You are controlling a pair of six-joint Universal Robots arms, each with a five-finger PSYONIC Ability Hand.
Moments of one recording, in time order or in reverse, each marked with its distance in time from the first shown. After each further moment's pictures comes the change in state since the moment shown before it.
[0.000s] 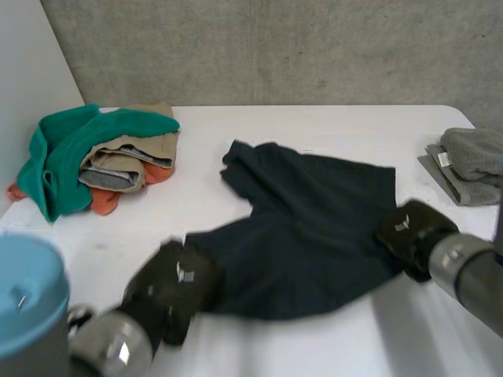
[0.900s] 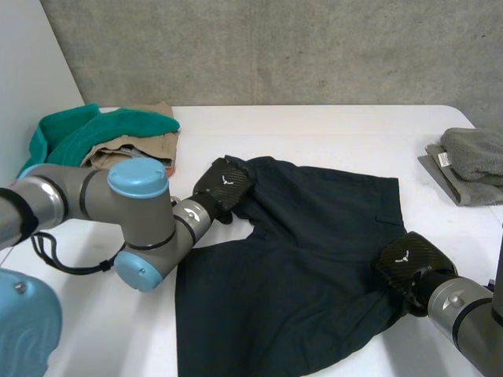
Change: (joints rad) left arm 0.252 -0.846 0.704 0.465 0.339 0.104; right arm -0.035 -0.020 0.250 -0.269 -0.050 0.087; left_hand -0.565 -0.608 -0.608 -0.607 -0.565; right_hand 0.000 0.000 0.000 0.000 0.000
